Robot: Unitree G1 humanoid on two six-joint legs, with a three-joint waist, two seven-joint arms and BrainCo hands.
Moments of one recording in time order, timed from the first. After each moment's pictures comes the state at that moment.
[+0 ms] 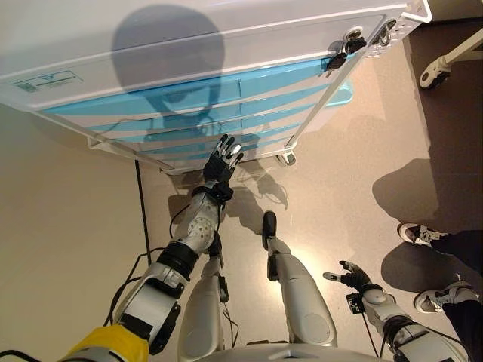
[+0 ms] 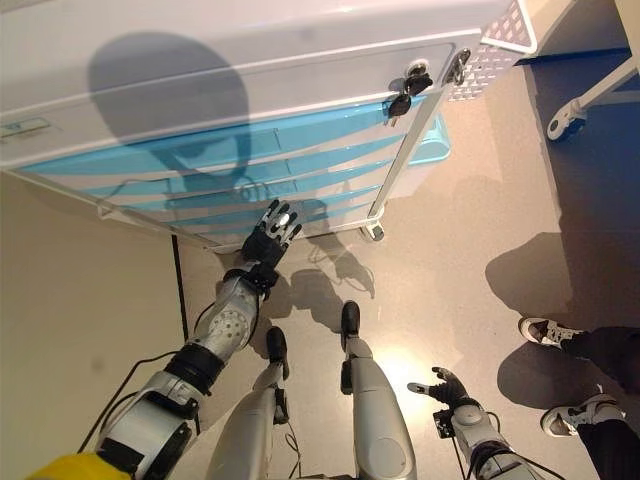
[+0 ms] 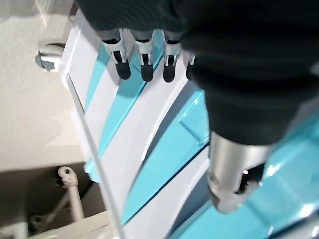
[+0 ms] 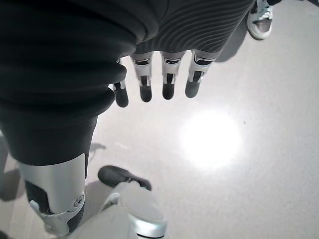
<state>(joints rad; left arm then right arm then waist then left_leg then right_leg) -0.56 0.16 -0.33 0.55 -1.13 -0.19 0.05 -0.21 -0.36 0.31 1.18 0.21 -0.10 -0.08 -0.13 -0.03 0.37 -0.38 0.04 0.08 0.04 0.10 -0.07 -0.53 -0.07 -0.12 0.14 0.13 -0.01</state>
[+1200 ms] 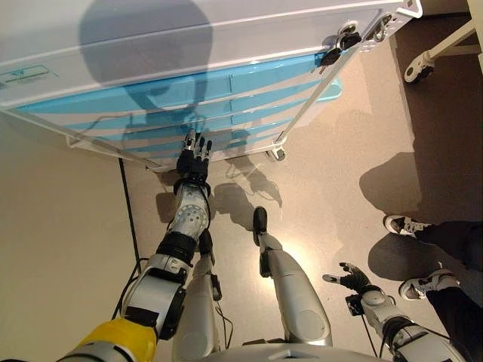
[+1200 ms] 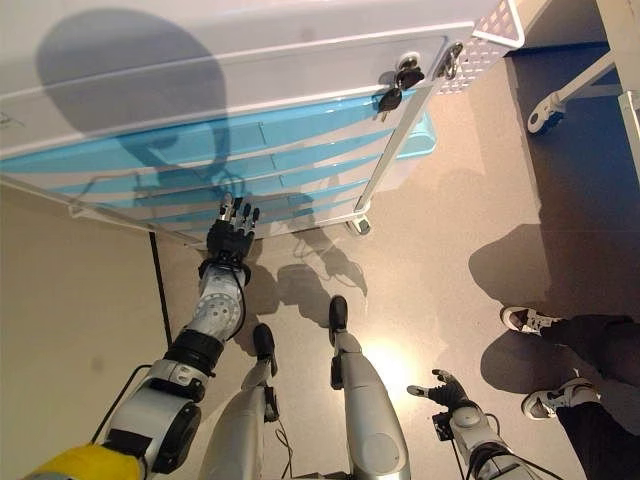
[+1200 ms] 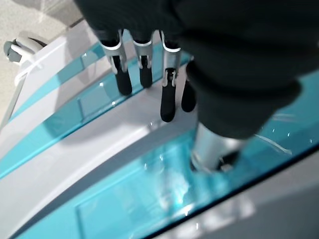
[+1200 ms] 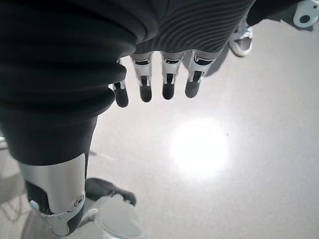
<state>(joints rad) -0.62 0.14 -0.13 0.62 -1.37 -0.29 0.19 -0.20 -0.36 0.32 1.18 0.19 -0.09 -0.10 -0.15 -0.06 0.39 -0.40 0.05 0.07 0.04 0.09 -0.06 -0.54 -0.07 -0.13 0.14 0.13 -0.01</state>
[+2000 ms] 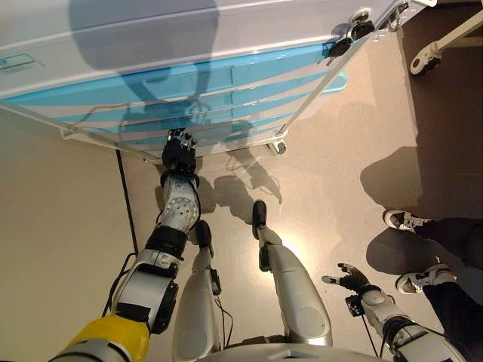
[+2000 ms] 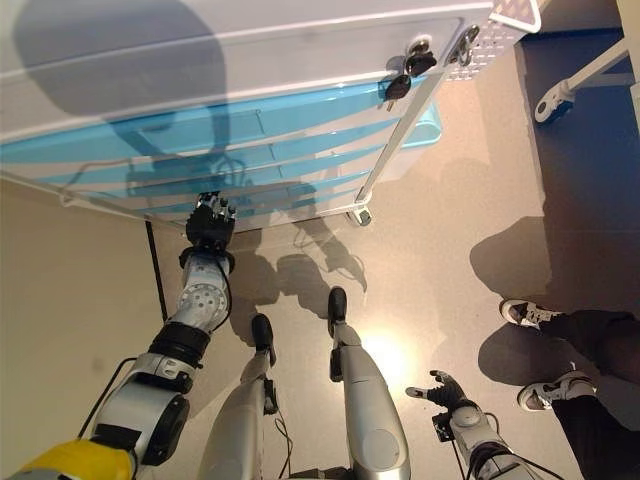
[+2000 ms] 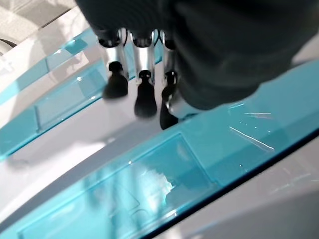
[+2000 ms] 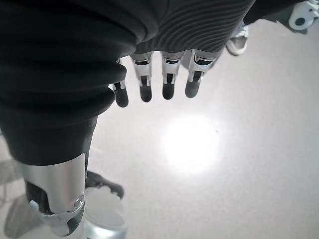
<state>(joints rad) -0.65 0.21 -0.13 0.57 -1.36 -0.32 0.21 -0.20 -0.36 0.33 1.18 0.17 -0.09 -0.07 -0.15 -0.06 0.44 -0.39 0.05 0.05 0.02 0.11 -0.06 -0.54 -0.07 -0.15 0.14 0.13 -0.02</state>
